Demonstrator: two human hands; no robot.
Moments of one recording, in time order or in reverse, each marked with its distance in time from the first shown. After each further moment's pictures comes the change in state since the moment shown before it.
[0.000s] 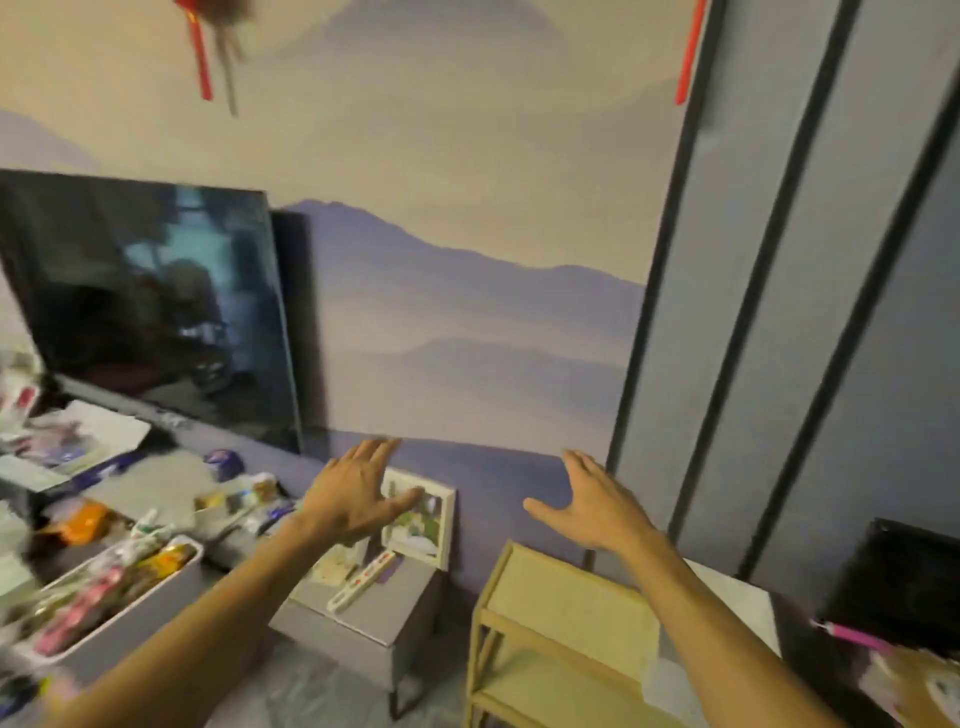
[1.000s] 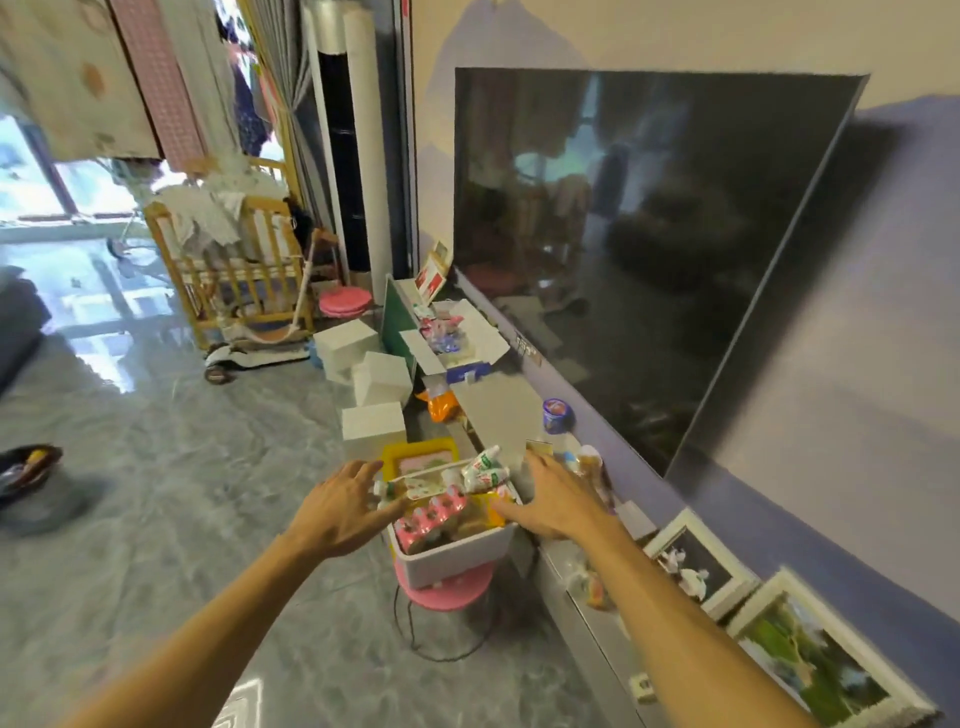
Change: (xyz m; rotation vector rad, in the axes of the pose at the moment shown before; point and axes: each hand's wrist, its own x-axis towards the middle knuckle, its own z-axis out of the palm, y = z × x) left_hand -0.132 -0.599 -0.020 0.011 -0.048 -0.932; right_hand 0.324 -0.605 0.370 -0.005 -0.543 -0.697
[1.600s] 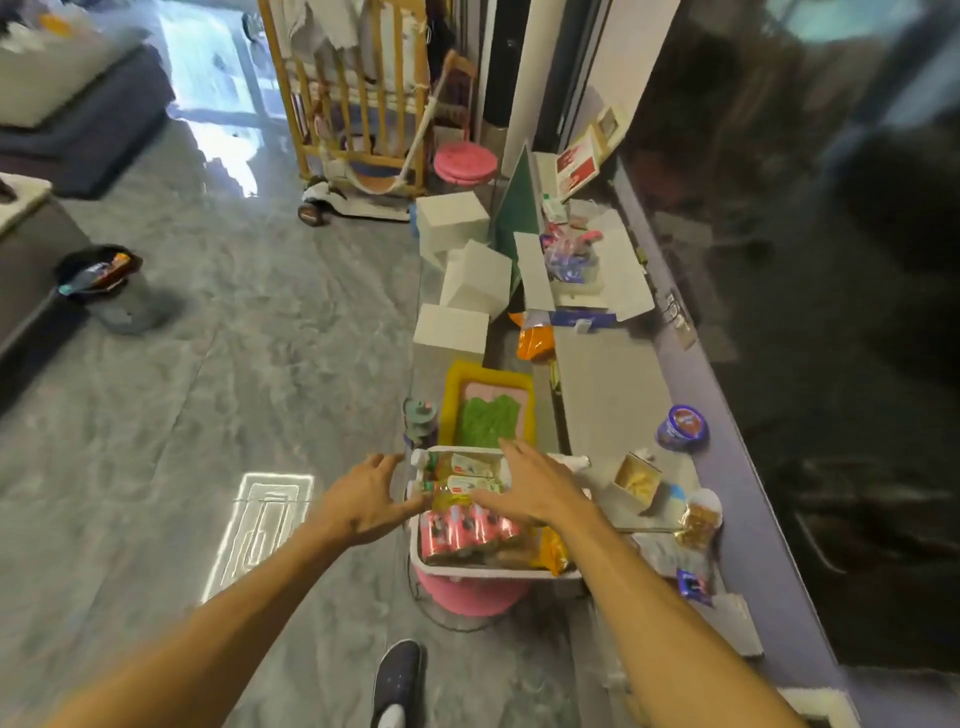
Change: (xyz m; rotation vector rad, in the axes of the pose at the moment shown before) left_hand 0.237 -0.114 0.132 -0.234 -0.200 -0.420; right_hand 0.376 -0.039 0.106 -0.206 -0.403 -0.302
